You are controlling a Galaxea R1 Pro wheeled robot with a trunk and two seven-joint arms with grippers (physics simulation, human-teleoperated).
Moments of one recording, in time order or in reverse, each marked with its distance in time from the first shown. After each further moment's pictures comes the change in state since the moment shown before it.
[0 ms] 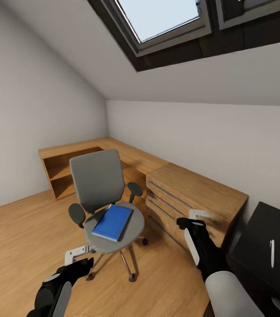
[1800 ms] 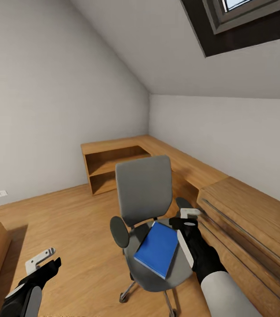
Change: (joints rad) left arm 0.000 -0.005 0.314 -0.002 0.011 -0.132 -0.001; right arm 0.000 0.008 0.117 0.008 -0.007 -0.005 0.004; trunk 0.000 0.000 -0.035
